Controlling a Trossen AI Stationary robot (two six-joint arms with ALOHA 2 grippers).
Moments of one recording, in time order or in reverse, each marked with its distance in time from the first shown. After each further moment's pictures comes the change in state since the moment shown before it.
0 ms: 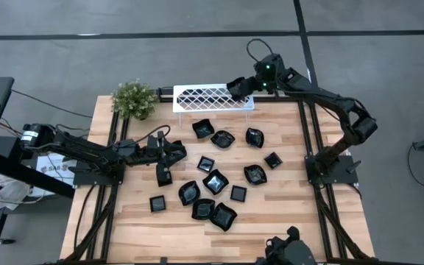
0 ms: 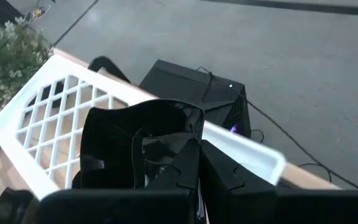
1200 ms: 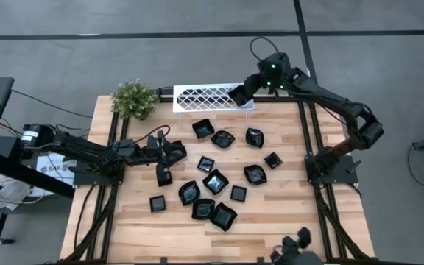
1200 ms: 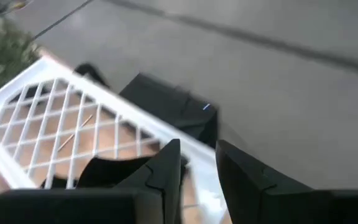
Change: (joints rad) left arm 0.001 0.000 0.000 0.006 0.000 0.035; right arm 0.020 -0.101 0.000 -0.021 0.149 -0.163
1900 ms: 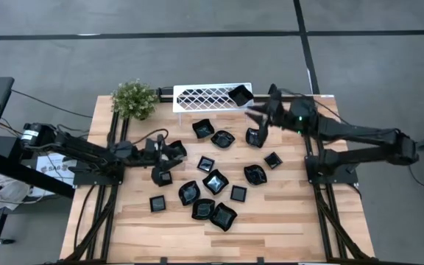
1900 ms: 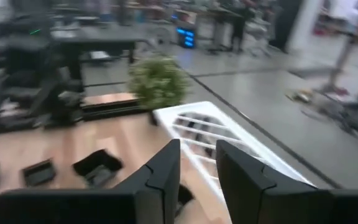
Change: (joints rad) left arm -0.017 0.001 -0.046 0.078 0.089 -0.041; right arm 0.539 -0.503 -0.464 0.378 0.154 -0.252
